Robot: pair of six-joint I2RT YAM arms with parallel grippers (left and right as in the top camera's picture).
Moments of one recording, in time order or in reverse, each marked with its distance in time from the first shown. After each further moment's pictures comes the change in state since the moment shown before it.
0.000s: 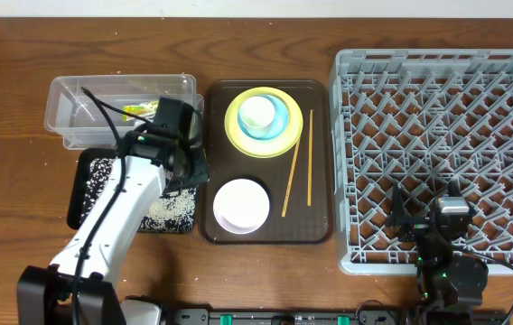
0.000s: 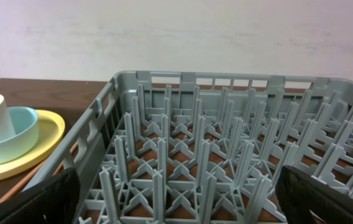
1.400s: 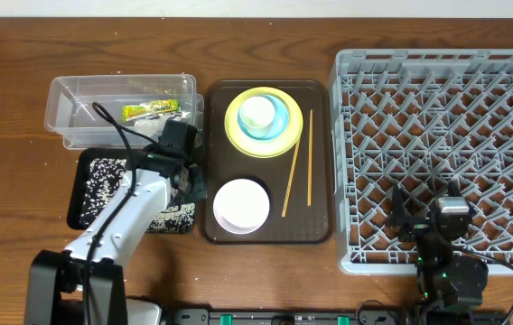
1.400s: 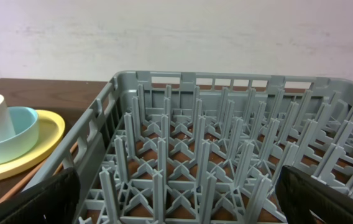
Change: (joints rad) left arm 0.000 0.020 -0.195 0.185 -0.067 0.013; right arm 0.000 0.000 0.000 0.000 0.000 0.000
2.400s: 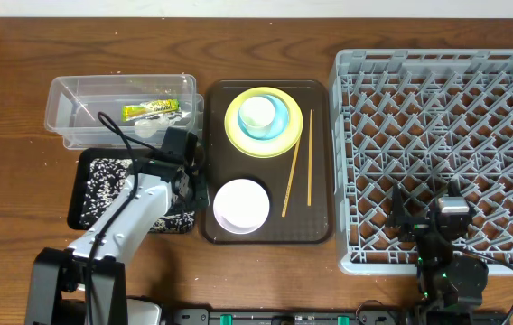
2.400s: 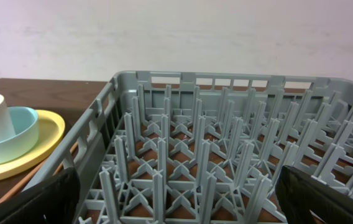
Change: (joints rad) left arm 0.000 0.002 -0.046 0.018 0.098 -0.001; right arm 0.000 0.000 0.000 0.000 0.000 0.000
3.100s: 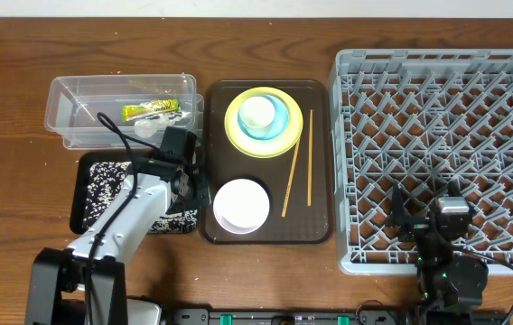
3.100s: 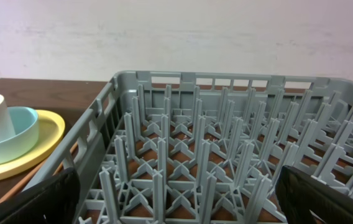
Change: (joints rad) left arm 0.002 0.000 0.001 0.010 0.016 0.000; right arm 0.000 0.000 0.000 0.000 0.000 0.000
